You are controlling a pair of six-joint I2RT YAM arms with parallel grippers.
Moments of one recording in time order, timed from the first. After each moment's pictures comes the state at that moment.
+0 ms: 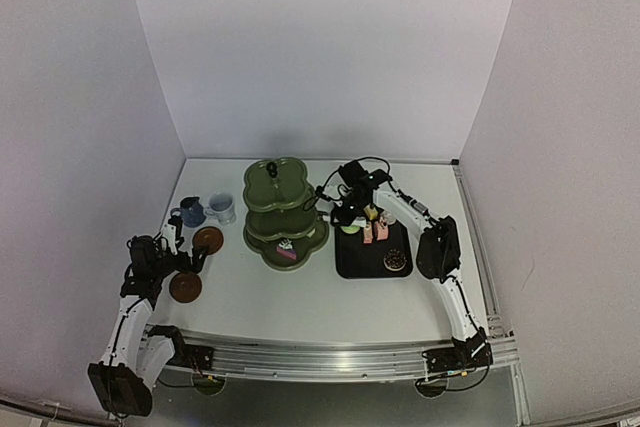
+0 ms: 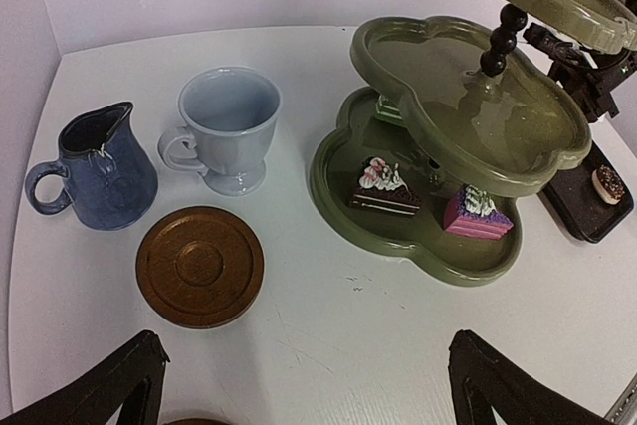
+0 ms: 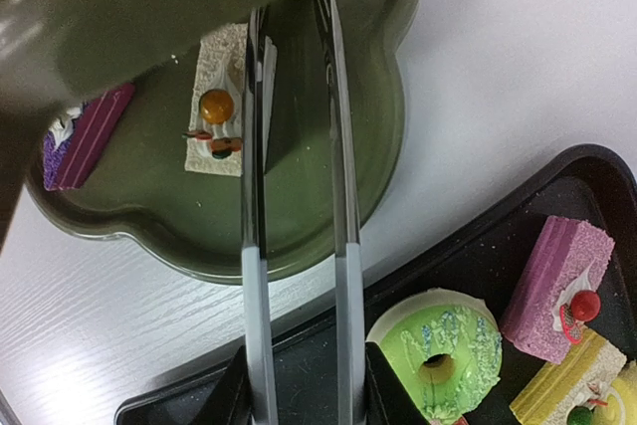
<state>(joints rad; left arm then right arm) 0.07 0.76 0.48 -0.23 0.48 0.08 0.59 2.47 2.32 -1.04 -0.28 -0.37</state>
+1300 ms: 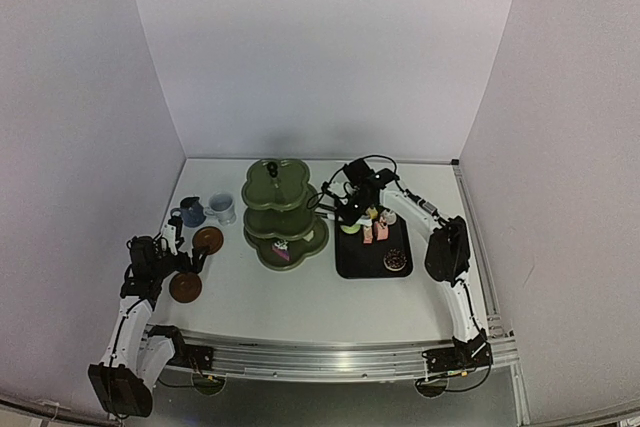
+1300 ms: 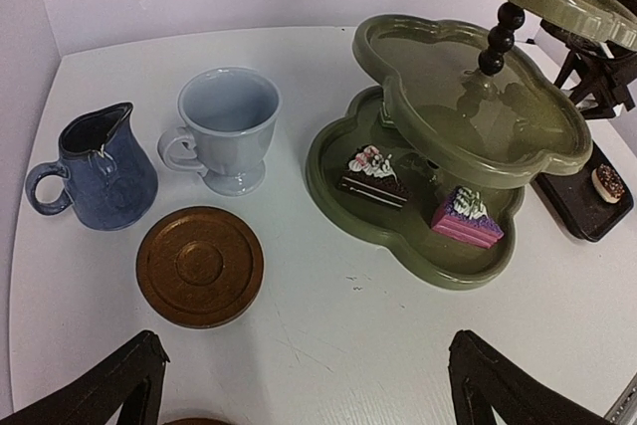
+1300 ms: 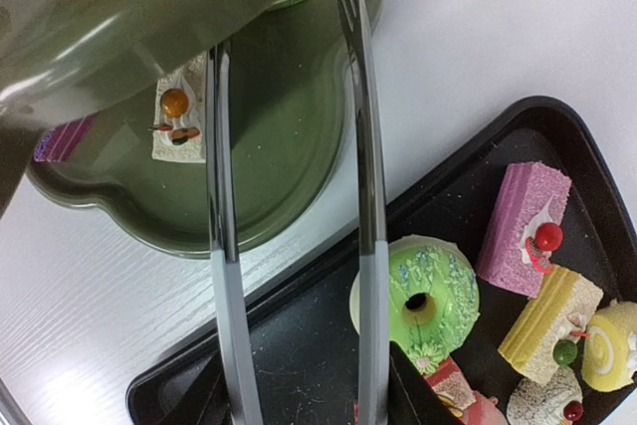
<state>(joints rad) 0.07 0.75 0.48 -0.24 0.48 0.08 0.59 2.35 2.19 -1.00 -0.21 -0.30</state>
